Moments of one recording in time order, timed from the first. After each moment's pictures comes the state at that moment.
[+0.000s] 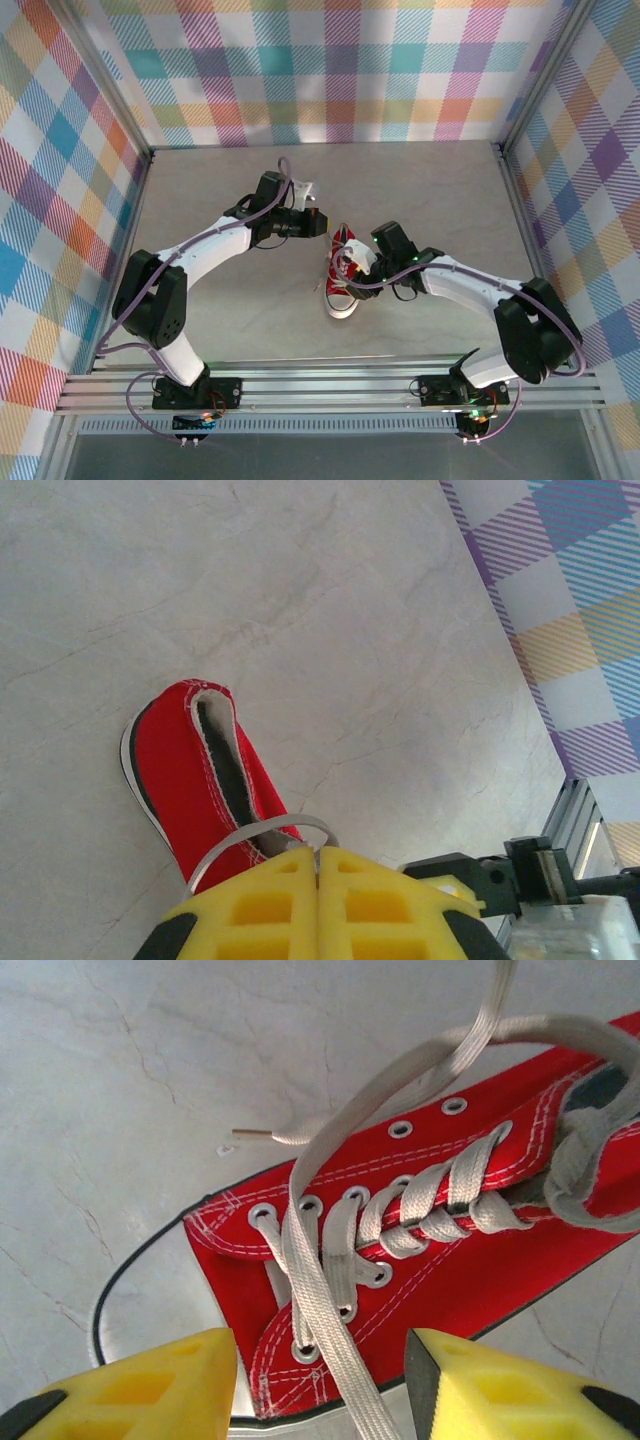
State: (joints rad) left arm -0.50 1.68 1.21 -0.24 0.55 -0.42; right arm 0.62 1.44 0.79 -0.33 -0.36 -0.32
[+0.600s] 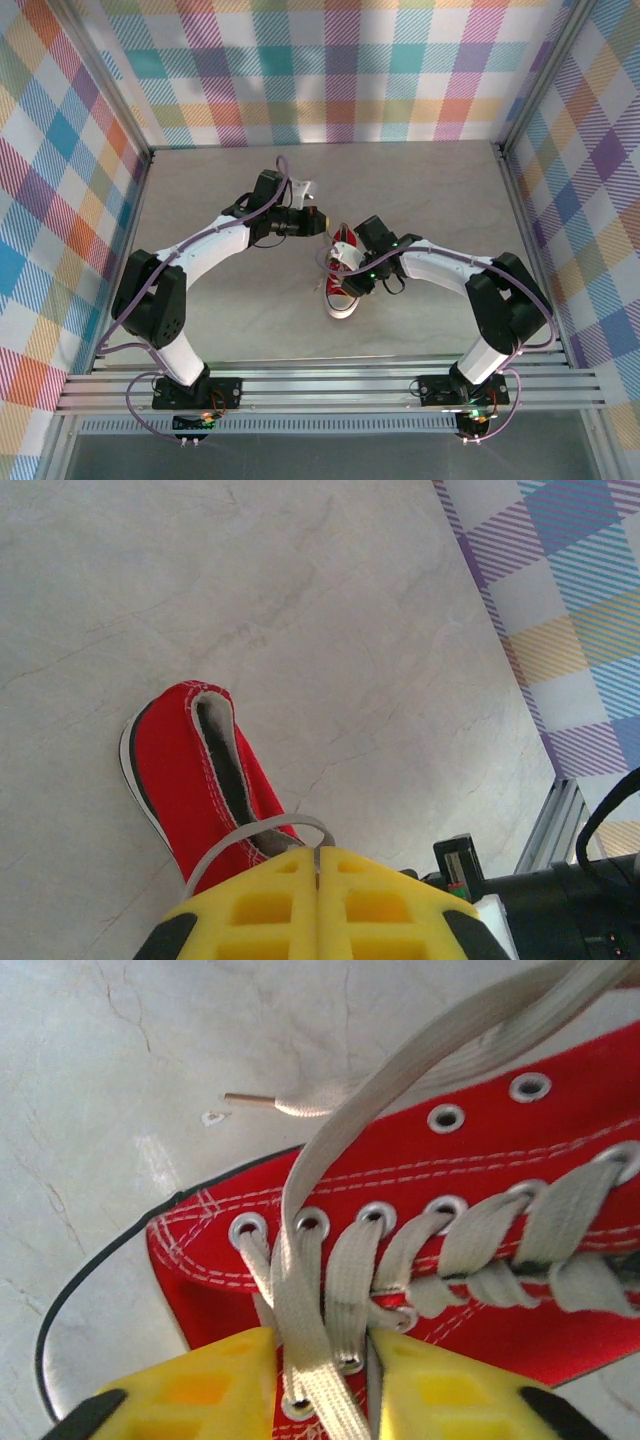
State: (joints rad) left arm -0.48 1.68 1.21 -0.24 0.57 -0.42; right arm 0.66 1.63 0.95 -0.48 -0.34 -0.38
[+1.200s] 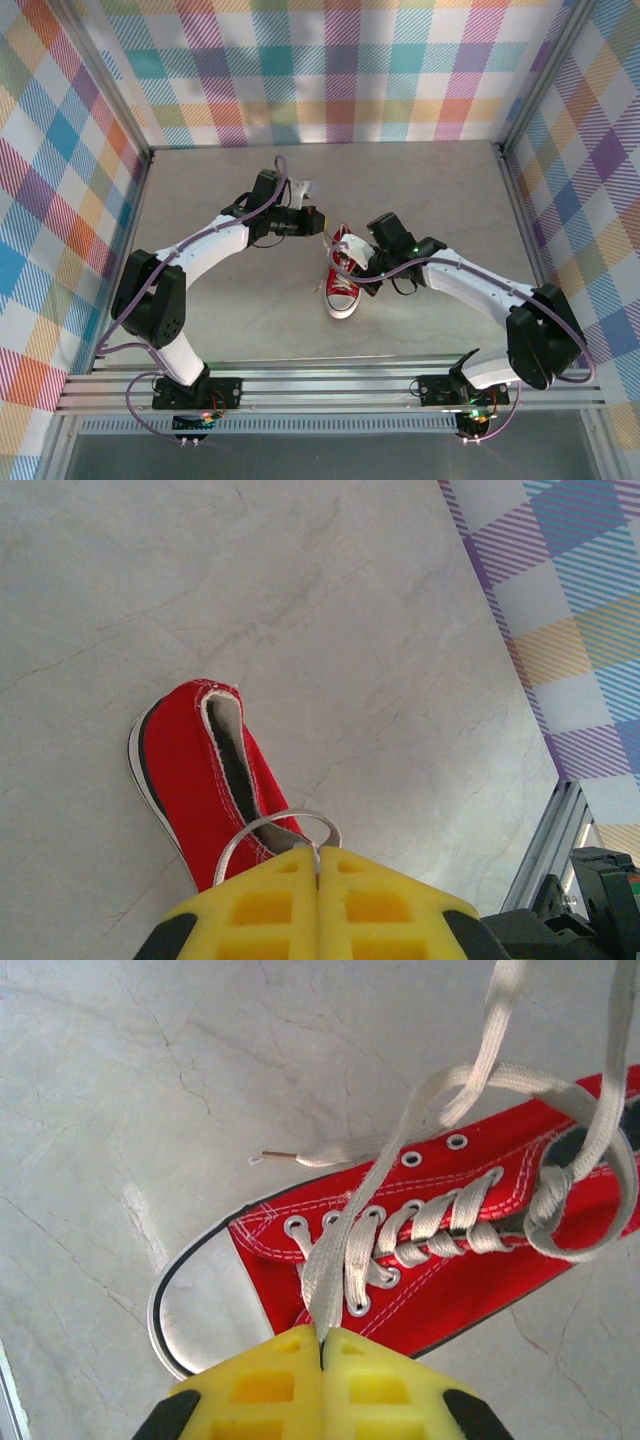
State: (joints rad) left arm -0.47 1.68 1.21 -0.25 0.57 -0.42; right arm 0.66 1.39 0.91 -0.51 -0.32 -0.34
